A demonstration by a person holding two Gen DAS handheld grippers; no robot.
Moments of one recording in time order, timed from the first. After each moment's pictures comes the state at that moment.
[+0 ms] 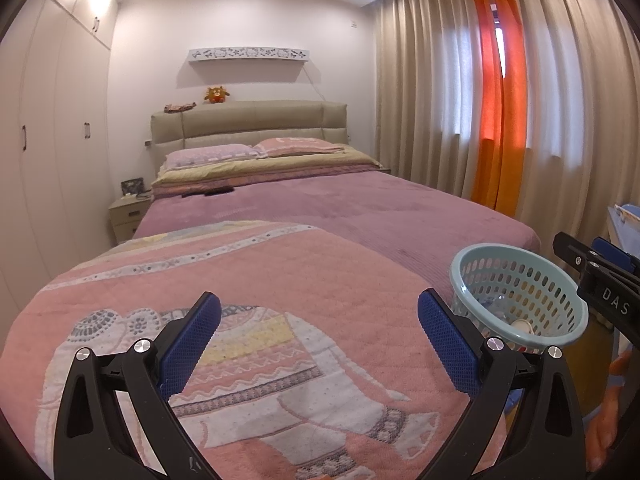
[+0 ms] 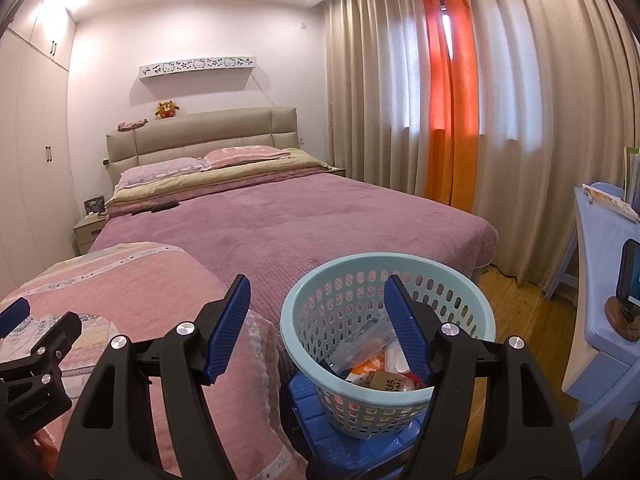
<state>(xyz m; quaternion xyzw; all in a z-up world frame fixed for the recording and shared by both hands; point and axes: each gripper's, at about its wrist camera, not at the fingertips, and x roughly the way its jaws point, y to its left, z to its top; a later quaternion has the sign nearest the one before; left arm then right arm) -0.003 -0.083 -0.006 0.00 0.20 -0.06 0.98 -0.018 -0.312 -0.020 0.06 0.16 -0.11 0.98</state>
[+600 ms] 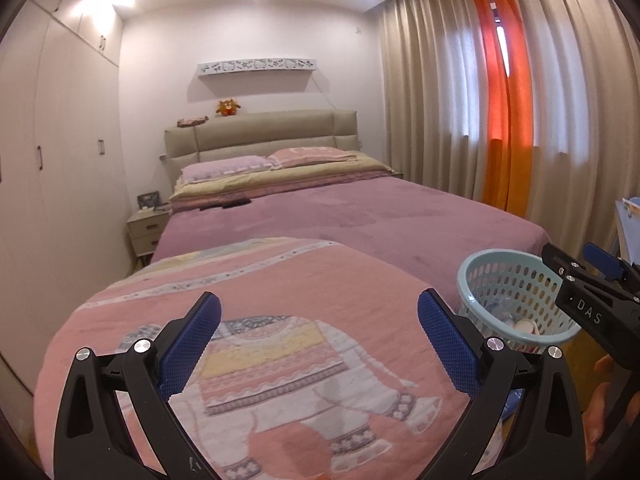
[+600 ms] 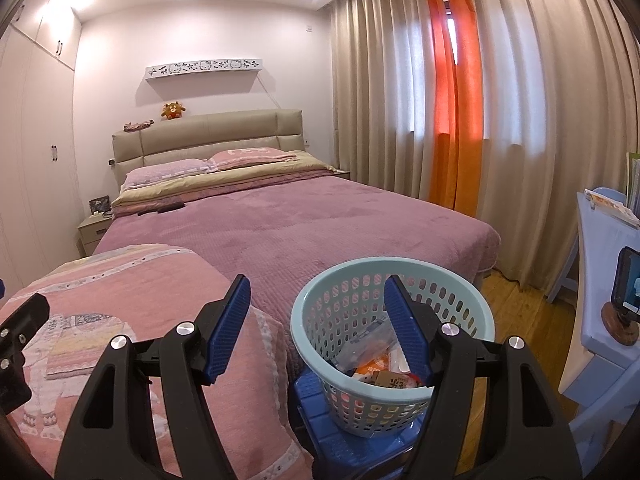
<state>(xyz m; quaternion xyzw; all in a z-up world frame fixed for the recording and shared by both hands) -0.034 -0.056 0.030 0.03 0.19 -0.04 0.98 -0.029 -0.302 -0.012 0.05 0.15 -0.10 0.98</state>
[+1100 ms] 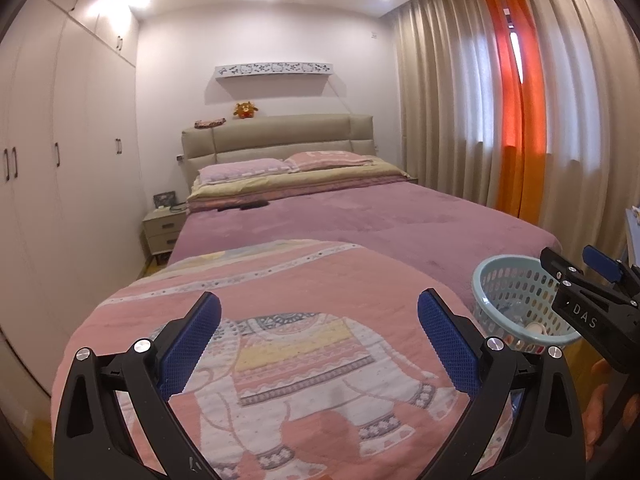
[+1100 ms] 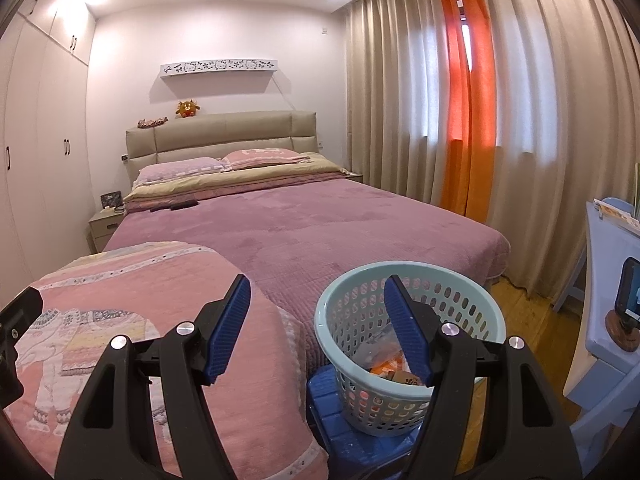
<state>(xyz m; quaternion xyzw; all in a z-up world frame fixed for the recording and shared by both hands) -0.053 -0.041 0.042 0.02 0.18 -0.01 0.98 -0.032 -0.283 -0.007 0.04 0.15 -0.08 0.98</state>
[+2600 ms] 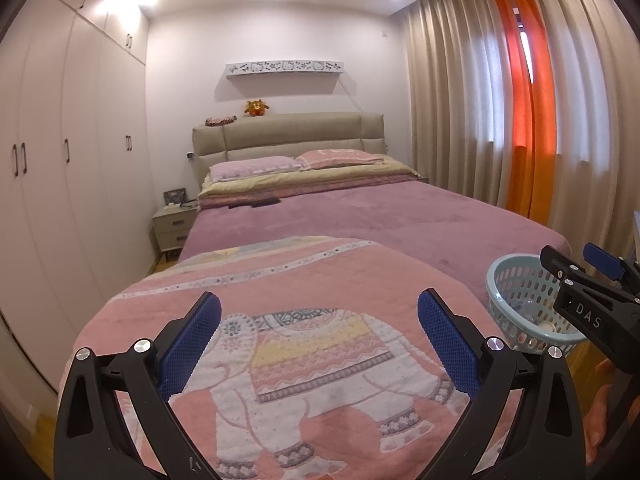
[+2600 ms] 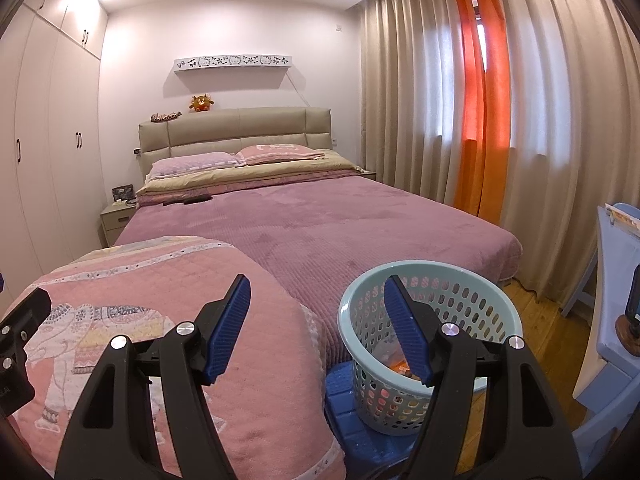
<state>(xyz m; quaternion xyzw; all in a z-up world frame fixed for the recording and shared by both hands) -0.053 -0.035 0.041 0.02 0.19 0.01 0.98 -0.032 -0.269 -0.005 0.04 0.16 -0.06 0.98</state>
